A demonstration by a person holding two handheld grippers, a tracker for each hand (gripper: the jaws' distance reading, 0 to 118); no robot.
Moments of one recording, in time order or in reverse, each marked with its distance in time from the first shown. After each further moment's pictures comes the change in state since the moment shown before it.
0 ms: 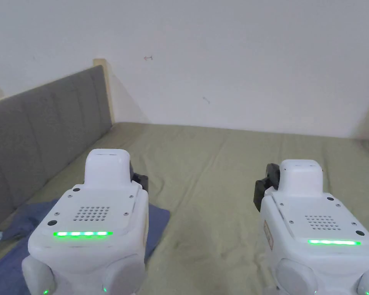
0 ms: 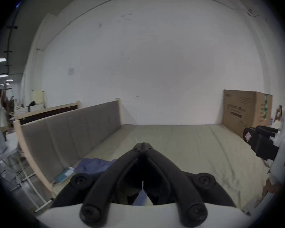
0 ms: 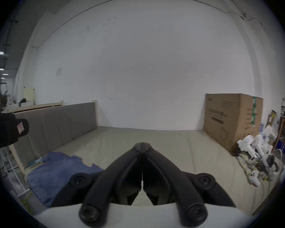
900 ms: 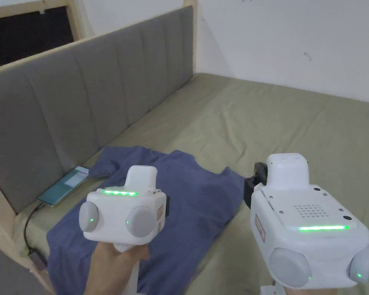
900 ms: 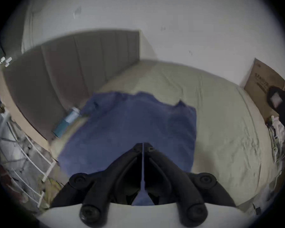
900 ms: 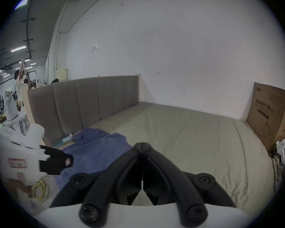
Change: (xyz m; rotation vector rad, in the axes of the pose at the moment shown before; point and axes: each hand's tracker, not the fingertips) left arm -0.118 -0.146 -0.136 -0.668 0.003 0.140; right arm -0.142 -0.063 -0.070 -0.245 0.321 0.080
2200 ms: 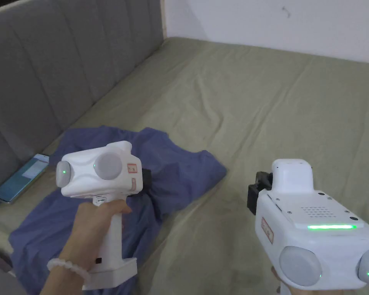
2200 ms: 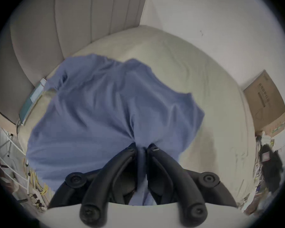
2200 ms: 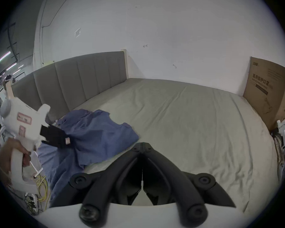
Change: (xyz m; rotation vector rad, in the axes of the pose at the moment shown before) left arm 0.001 0.050 -0.068 -0.216 -0.104 0.149; right arm 0.059 -0.042 -0.026 -0.184 -0.058 -0.105
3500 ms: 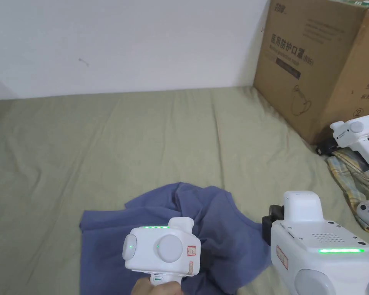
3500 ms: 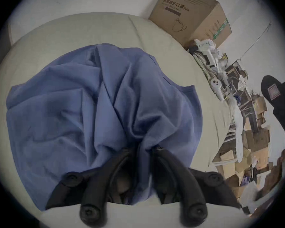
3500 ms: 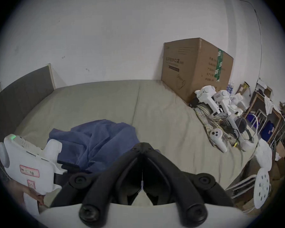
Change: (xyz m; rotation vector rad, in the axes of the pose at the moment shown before) left arm 0.382 -0.196 -0.037 -0.295 -0.530 -0.618; right arm 0.254 -0.055 0.184 -0.011 -0.561 -0.208
